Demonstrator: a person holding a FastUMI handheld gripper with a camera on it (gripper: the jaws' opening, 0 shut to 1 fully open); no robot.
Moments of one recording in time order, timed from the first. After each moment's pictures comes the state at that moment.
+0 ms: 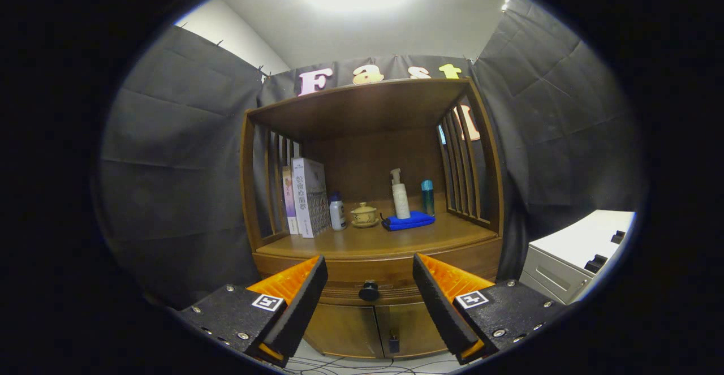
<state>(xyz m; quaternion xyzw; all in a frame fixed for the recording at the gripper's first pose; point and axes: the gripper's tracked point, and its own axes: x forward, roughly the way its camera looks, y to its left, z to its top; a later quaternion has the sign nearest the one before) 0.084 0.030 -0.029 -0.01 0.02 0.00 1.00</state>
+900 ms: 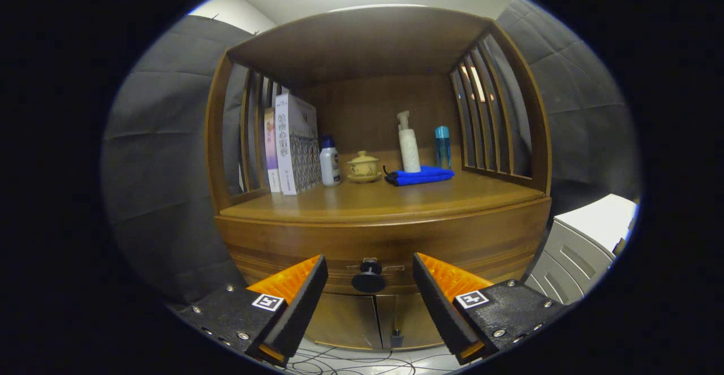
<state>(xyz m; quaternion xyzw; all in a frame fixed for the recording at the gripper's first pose) 0.170 0.033 -0.123 -0.02 0.12 0.00 0.99</state>
